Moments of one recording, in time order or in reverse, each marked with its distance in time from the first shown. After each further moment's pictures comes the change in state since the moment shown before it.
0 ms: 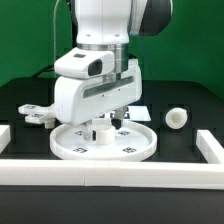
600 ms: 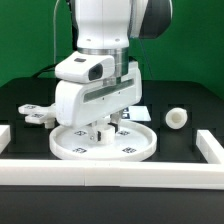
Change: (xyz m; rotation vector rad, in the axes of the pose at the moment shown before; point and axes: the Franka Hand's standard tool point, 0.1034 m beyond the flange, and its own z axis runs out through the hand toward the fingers) arm 0.000 -0.002 0.004 0.005 -0.003 -0.001
